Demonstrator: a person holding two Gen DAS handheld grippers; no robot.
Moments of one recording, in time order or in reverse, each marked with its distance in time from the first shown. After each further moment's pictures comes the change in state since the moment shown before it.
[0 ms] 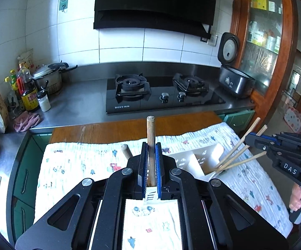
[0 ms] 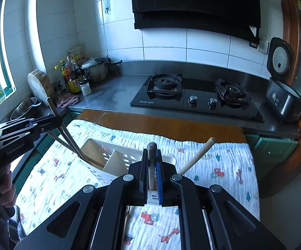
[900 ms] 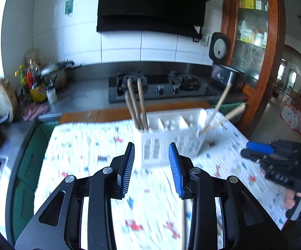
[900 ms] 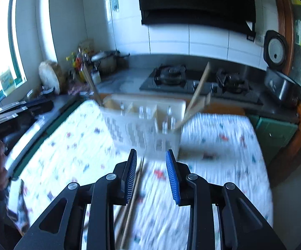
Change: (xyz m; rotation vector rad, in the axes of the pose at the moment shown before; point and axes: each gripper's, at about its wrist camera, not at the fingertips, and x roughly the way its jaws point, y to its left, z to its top) left arm -0.077 -0.005 -0.097 0.017 -0.031 -0.026; right arm -0.049 0.027 -0.115 -0.009 0.001 0.020
